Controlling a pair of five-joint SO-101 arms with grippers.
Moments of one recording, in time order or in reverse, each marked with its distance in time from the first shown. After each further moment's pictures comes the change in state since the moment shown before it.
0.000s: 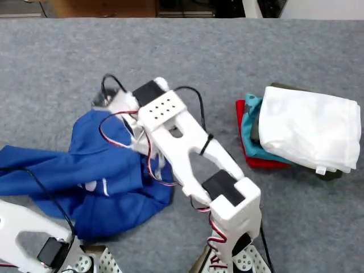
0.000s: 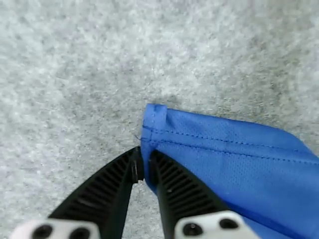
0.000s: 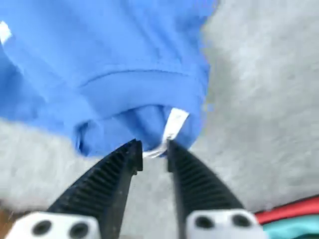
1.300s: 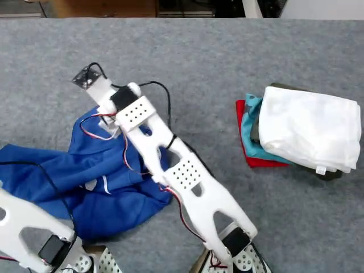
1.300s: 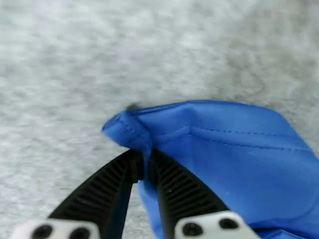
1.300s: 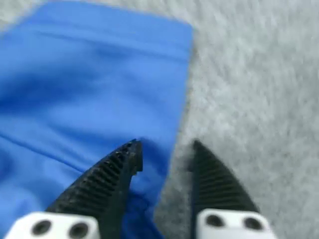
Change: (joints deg) left arm 6.8 -0.5 7.2 0.0 0.0; right arm -2.1 53.4 -65.0 -3.0 -14.8
